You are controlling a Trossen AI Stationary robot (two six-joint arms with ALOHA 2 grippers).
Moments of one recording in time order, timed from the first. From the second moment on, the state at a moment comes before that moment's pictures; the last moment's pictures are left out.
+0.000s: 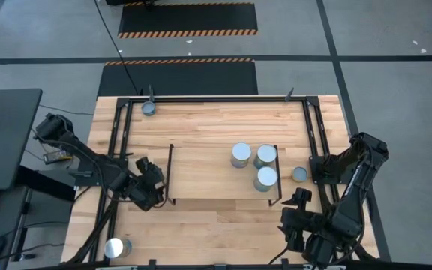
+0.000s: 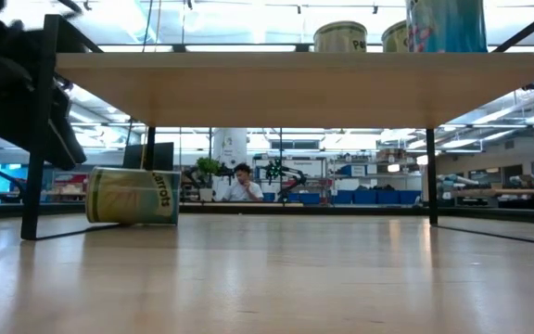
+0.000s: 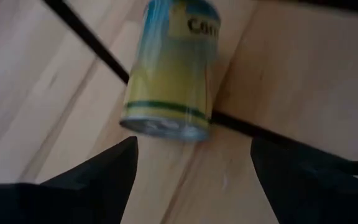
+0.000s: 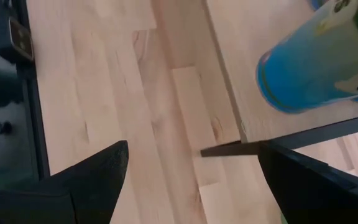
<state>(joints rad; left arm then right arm) -0.62 1.23 0.61 -0.68 -0.67 -0.92 0.98 1.70 1.59 -1.40 0.58 1.20</state>
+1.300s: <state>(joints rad) -0.69 1.11 0.54 -0.65 -0.59 -0.81 0.99 1.70 1.59 -1.41 0.69 1.29</state>
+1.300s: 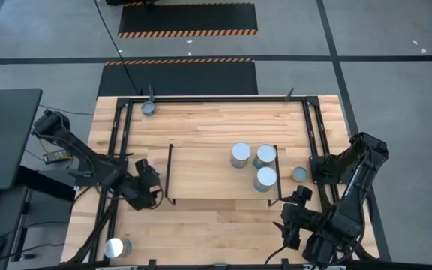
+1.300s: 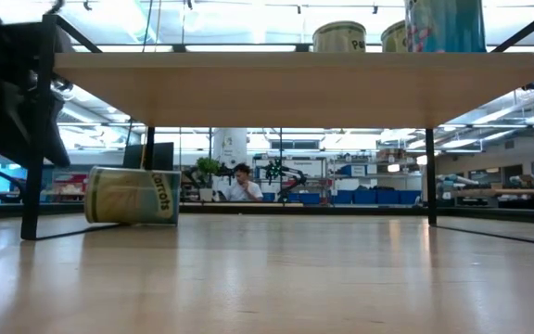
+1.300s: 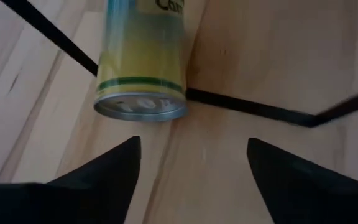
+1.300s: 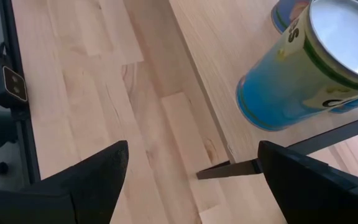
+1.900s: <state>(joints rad) -0.71 1.03 0.43 -0.49 -0.71 -0.82 0.96 1.70 1.59 -1.41 0.70 1.30</state>
